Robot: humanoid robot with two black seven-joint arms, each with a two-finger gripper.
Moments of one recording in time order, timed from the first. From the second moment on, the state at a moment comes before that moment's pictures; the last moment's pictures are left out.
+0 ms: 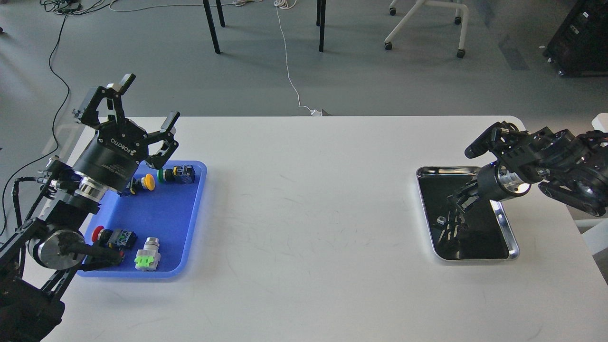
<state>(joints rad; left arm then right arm) -0.18 0.42 -1.26 -1.34 0.41 -0.45 -0.29 1.34 -0.47 -0.70 0.77 -1.44 0.26 0.49</state>
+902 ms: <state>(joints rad) -0.16 0.43 -1.26 -1.38 0.41 -0.45 -0.29 1.51 0.00 -0.79 0.78 -1.15 0.21 0.49</state>
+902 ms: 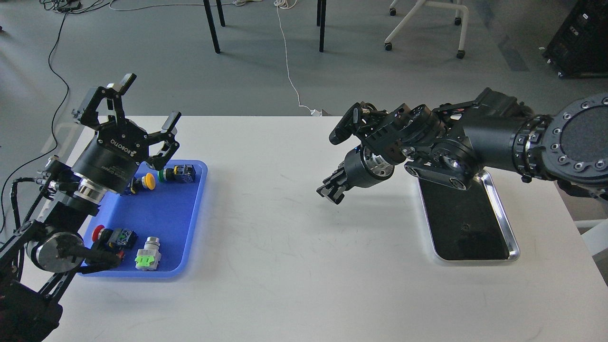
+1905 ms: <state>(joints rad) -0.14 0.44 -1.25 -1.38 0.42 -0.45 -0.29 1.38 0.00 -0.79 0.86 -0.95 0.15 0.49</state>
